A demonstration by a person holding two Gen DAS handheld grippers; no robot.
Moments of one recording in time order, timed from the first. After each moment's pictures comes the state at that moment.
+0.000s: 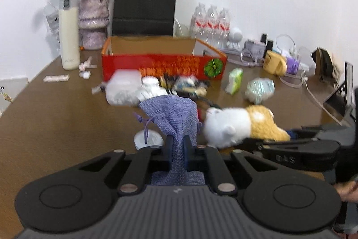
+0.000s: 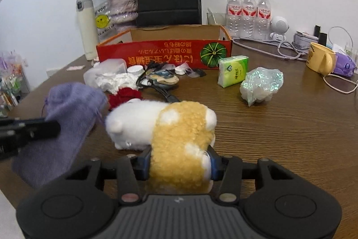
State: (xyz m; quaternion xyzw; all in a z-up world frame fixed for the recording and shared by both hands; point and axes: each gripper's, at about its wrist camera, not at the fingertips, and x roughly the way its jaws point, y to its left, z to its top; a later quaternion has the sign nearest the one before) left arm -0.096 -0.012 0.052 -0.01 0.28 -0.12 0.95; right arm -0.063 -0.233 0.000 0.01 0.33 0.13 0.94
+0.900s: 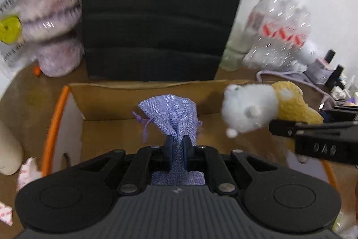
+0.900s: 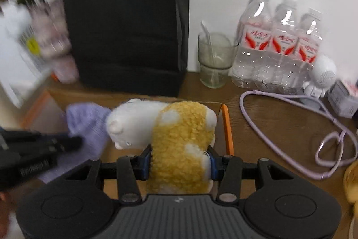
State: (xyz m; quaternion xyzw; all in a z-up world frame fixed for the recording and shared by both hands) left arm 0.348 -0.024 0.063 -0.04 0.41 -0.10 0.90; right arm 0.356 -0.195 0.059 -0.06 0.42 0.10 0.90
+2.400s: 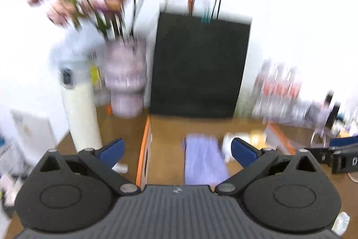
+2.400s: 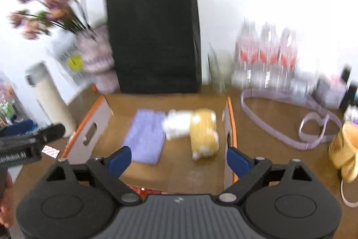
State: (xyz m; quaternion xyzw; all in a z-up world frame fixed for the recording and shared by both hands) left arm 0.147 0.024 0.132 -0.04 0.20 -0.01 0.98; right arm 0.197 -0.222 0.132 0.00 0.33 0.14 0.93
